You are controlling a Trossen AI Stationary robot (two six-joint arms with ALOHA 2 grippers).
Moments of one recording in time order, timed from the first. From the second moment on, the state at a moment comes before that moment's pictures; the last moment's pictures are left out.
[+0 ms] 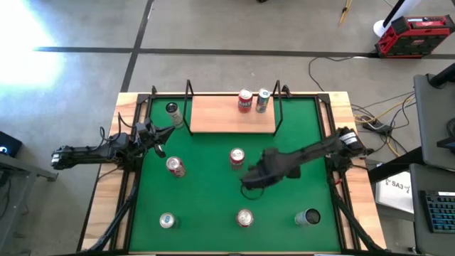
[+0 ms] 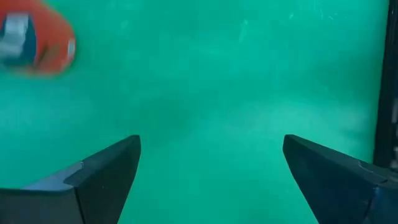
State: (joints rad) left arm 0.05 0.06 0.04 0.18 -0.46 -0.22; right arm 0.32 1.90 1.68 -1.55 0.16 1.84
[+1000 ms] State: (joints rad) left arm 0.05 0.06 0.04 0.18 -0.46 -0.22; right arm 0.75 1.64 1.57 -1.57 -0.11 2.50
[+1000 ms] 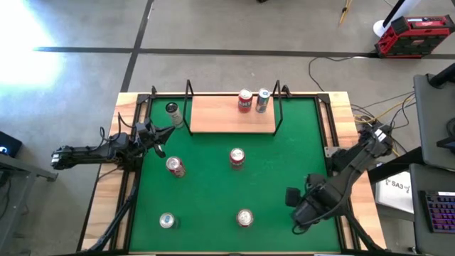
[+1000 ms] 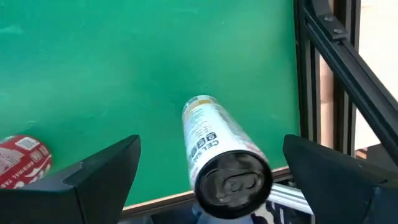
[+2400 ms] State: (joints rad) left arm 0.05 0.06 0.04 0.18 -0.46 -0.22; right arm 0.97 1.76 1.52 -1.43 -0.02 2.45
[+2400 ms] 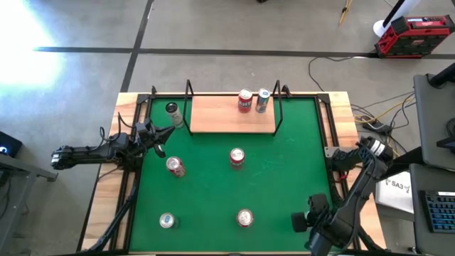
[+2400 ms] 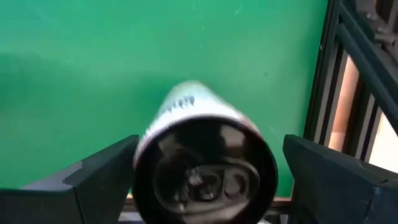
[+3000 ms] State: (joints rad) left arm 0.05 0.06 0.04 0.18 -0.46 -0.22; right arm 0.98 1.78 1.51 -1.46 0.07 2.49
